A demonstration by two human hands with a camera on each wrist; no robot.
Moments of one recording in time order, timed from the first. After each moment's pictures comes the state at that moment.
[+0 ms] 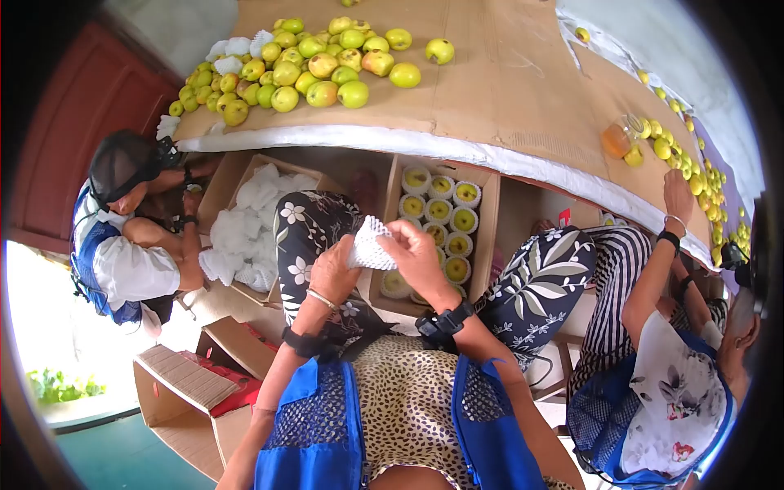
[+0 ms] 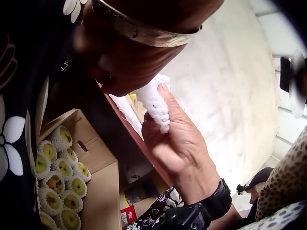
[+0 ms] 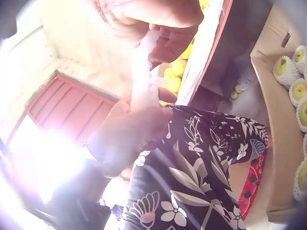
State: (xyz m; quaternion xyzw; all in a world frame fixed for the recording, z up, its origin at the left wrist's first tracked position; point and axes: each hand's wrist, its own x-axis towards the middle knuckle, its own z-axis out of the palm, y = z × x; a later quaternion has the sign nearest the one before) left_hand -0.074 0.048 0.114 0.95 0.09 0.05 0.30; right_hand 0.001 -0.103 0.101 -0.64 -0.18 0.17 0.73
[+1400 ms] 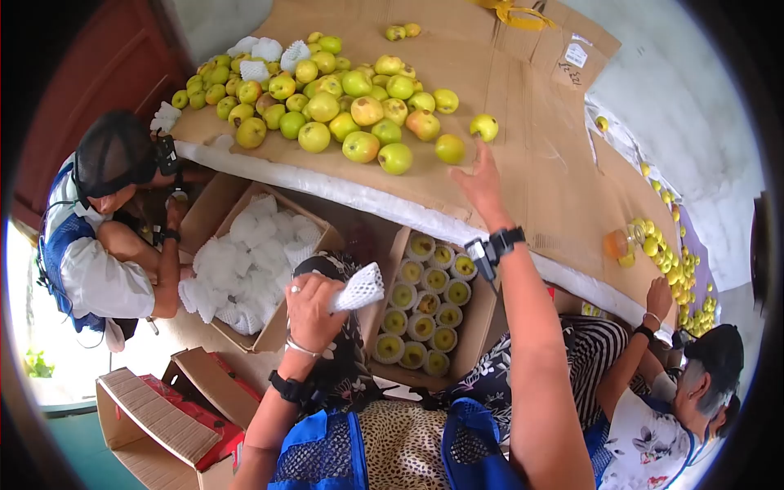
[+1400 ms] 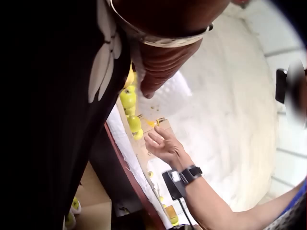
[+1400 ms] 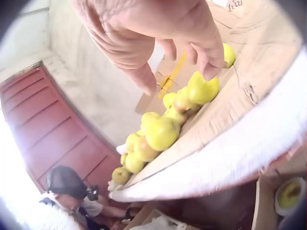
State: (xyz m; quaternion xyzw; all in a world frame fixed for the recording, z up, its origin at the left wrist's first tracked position) left_hand -0.049 0.121 0.131 0.93 0.09 0.26 0.24; right_hand 0.268 -0.040 0.130 -0.87 -0.22 -0.06 0.44
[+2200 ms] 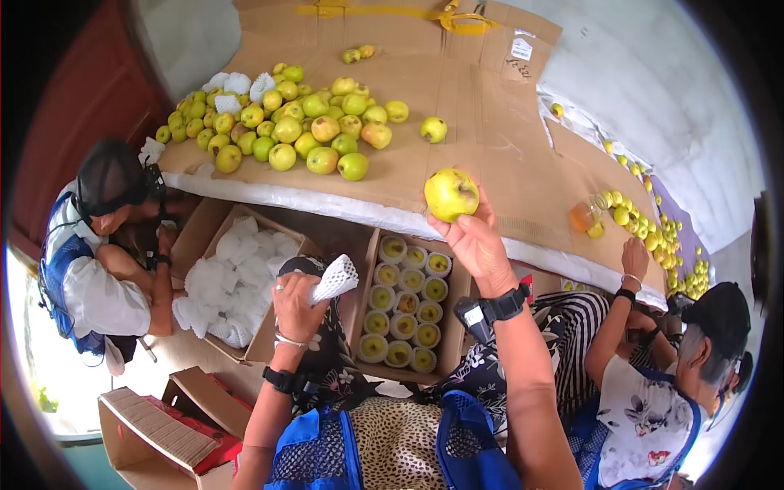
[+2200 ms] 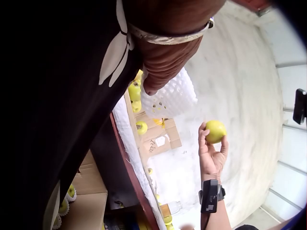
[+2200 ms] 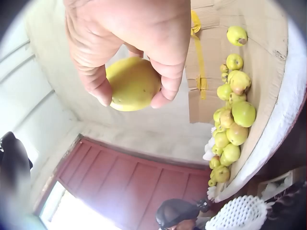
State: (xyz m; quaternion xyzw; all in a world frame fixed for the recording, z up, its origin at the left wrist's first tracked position) left_hand -0.050 0.105 0.120 0.92 0.08 0.30 0.24; right_hand 0.125 -0.119 0.227 -0.35 -0.22 0.25 0.87
